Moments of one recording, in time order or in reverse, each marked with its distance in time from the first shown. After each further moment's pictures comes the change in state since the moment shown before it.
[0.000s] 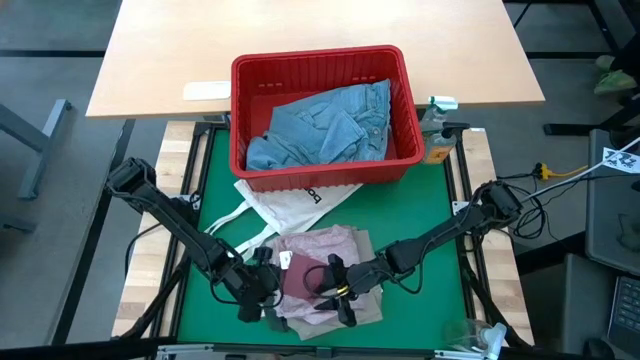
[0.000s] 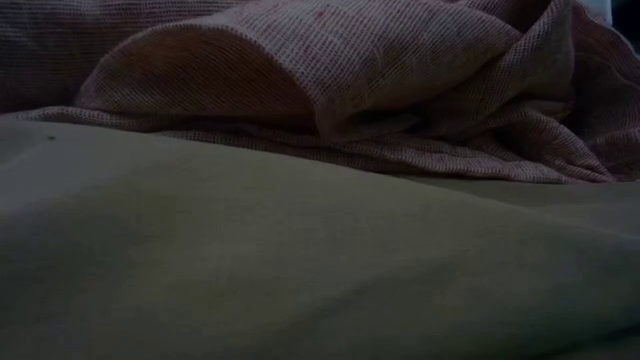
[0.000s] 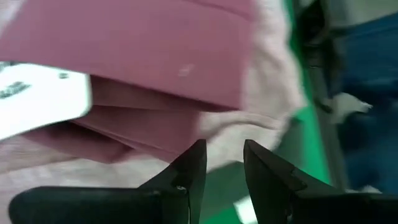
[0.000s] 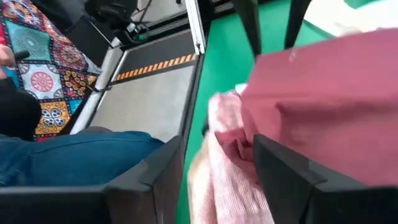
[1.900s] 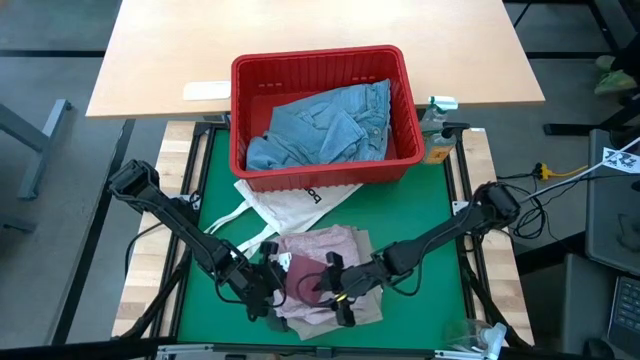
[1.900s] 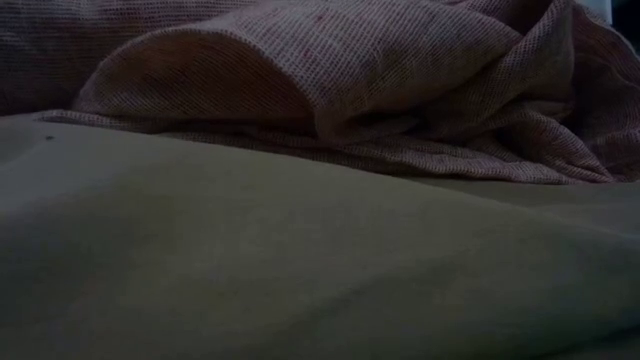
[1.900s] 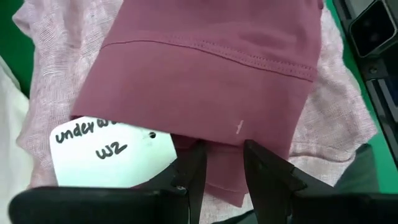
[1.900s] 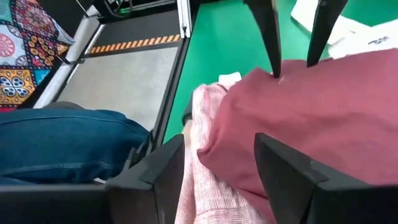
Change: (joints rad) left arm 0.017 0.037 0.000 0.037 -0.166 0.133; right arm 0.001 0.014 0.093 -0.187 0.055 -0.116
